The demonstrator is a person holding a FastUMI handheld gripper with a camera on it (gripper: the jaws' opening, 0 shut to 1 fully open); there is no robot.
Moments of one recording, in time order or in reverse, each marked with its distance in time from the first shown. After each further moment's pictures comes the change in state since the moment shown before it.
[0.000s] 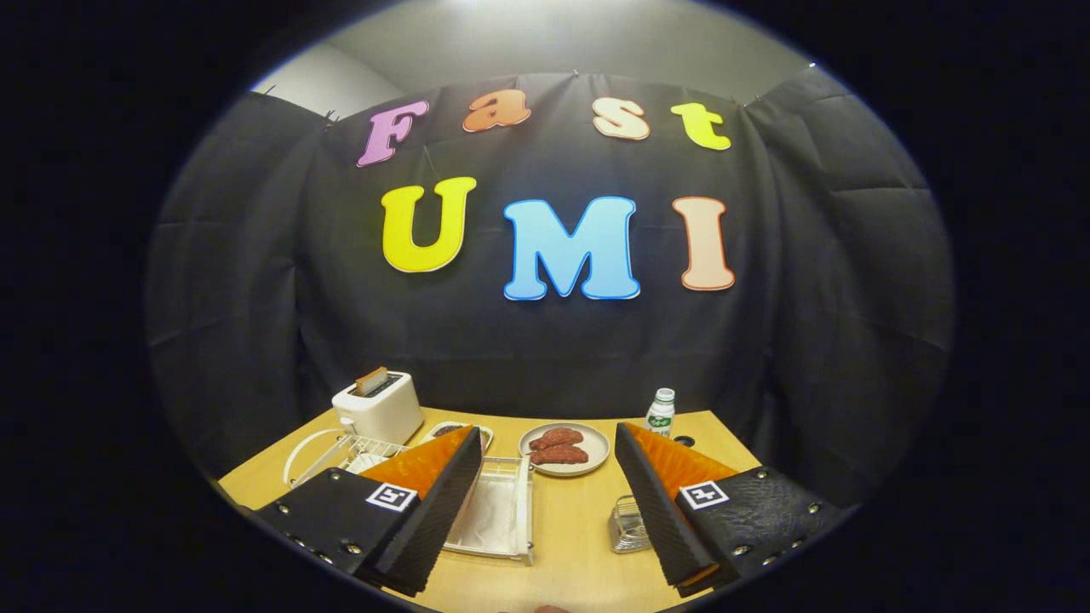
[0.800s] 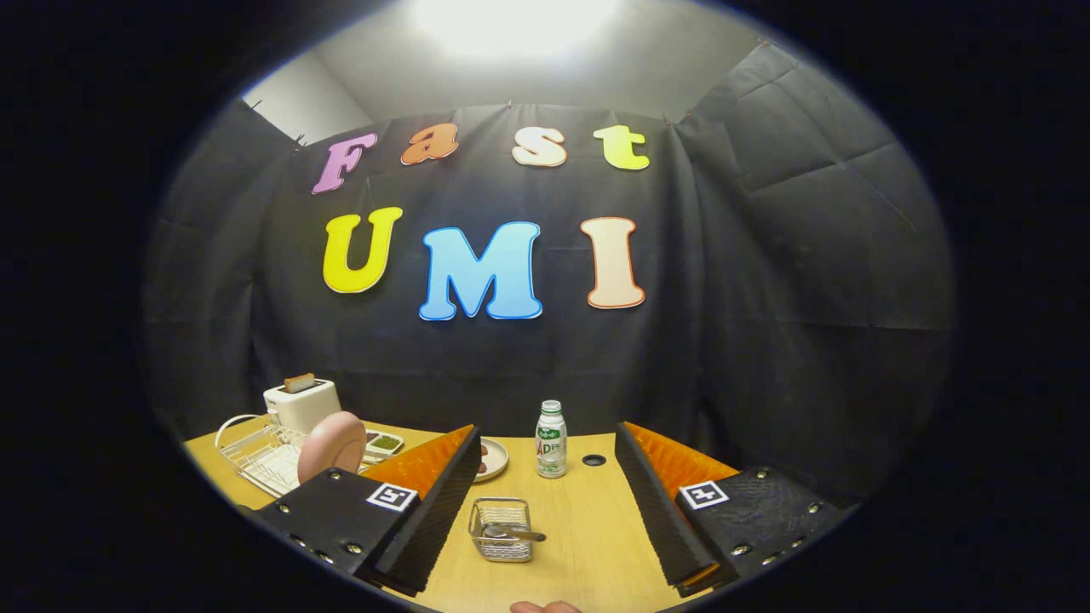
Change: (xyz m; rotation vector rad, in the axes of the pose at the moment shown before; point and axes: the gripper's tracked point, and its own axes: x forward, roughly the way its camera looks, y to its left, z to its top) arm -0.040 -0.183 -0.028 0.009 -0.185 -0.140
